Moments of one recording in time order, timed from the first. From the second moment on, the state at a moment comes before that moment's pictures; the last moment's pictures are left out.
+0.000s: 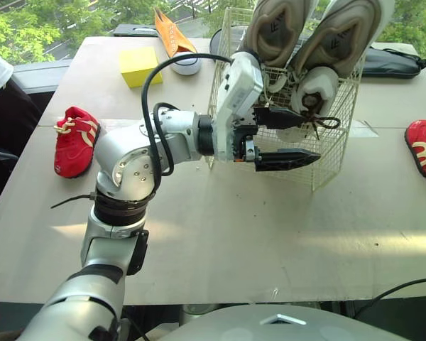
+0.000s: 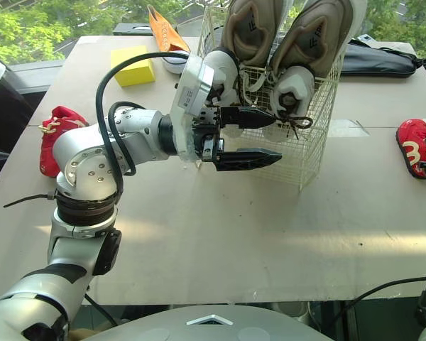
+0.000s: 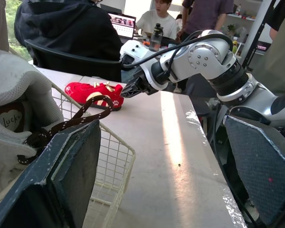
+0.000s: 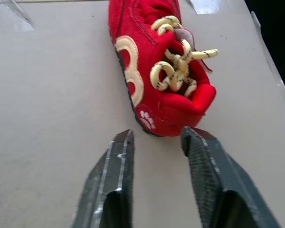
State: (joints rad) left arm -0.77 0.43 -0.13 -0.38 -0.88 0.95 -0.78; right arm -0.32 -0.79 -0.52 -0.22 0.24 1.41 0.22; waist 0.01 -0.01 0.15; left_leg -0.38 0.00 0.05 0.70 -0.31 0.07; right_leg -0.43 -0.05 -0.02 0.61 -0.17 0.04
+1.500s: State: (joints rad) left arm -0.75 0.44 -0.13 -0.40 -0.91 0.97 -0.75; right arm -0.44 -0.89 -0.29 0.08 0.18 1.24 0.35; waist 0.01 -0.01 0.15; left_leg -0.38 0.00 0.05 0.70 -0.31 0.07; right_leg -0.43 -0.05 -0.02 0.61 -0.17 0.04
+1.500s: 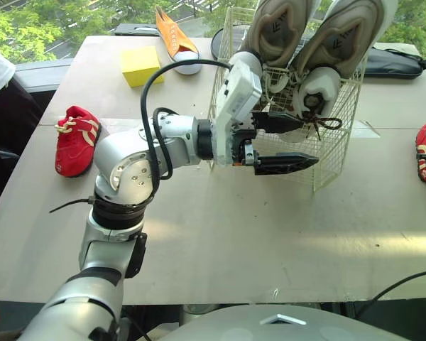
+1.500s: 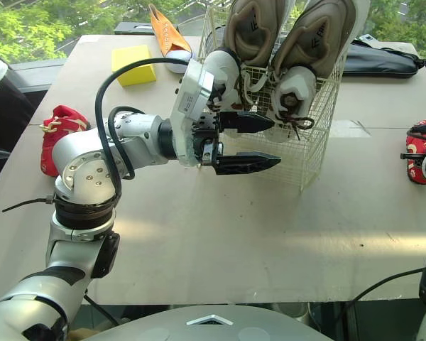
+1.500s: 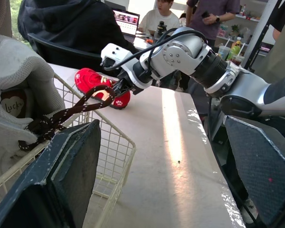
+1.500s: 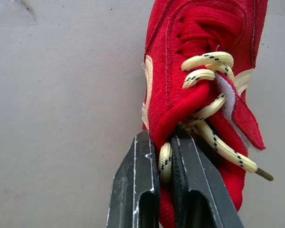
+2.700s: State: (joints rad) left arm -1.17 0.80 -0.12 0.10 -1.13 1.50 -0.98; right arm -0.78 -1.12 0.10 -0.50 0.34 0.12 1.41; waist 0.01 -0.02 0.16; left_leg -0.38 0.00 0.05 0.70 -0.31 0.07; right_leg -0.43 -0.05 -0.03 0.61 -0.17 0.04
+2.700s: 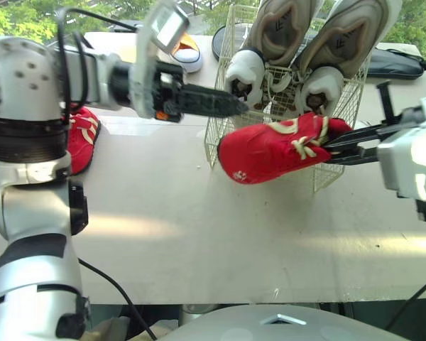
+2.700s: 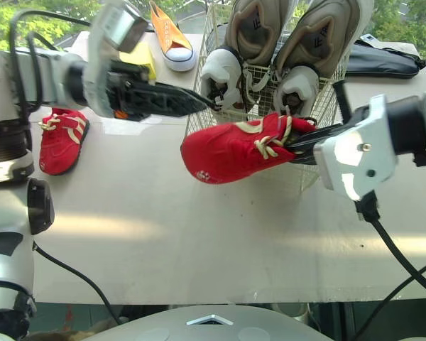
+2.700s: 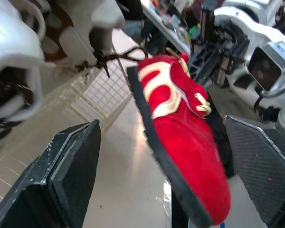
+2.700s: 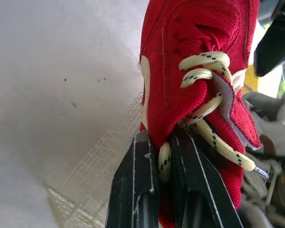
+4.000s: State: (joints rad) left arm -0.56 0.60 0.20 -0.47 -0.83 0.81 -0.81; right arm -0.60 -0.34 -0.31 -0.56 1.22 1.26 0.18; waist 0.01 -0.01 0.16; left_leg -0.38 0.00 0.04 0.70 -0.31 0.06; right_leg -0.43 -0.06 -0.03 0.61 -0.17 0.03
